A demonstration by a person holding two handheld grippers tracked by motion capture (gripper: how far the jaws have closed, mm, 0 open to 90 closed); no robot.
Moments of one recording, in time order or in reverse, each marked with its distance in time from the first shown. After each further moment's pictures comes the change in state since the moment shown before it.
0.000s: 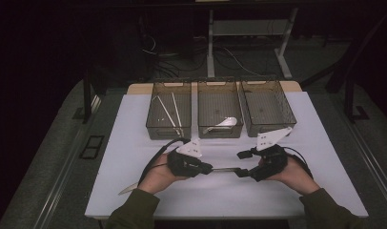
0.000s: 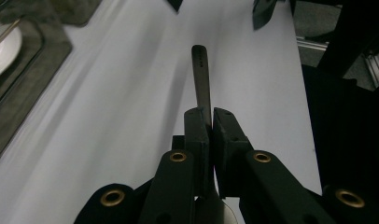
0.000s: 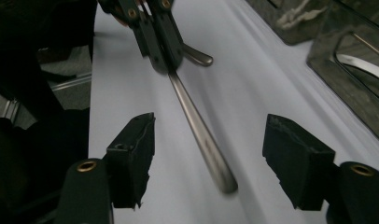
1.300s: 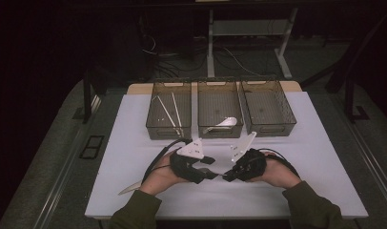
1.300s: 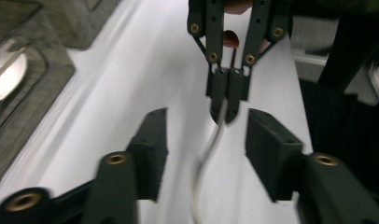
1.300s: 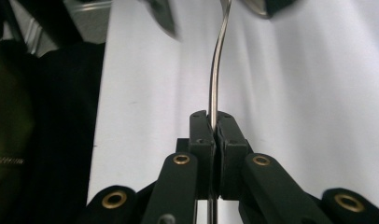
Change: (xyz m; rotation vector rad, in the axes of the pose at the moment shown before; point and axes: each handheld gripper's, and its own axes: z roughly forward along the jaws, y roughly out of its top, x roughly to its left) left arm -0.005 -0.004 -0.006 -0.101 0.034 -0.021; right arm 0.003 0.016 0.049 0.277 0.122 -0.206
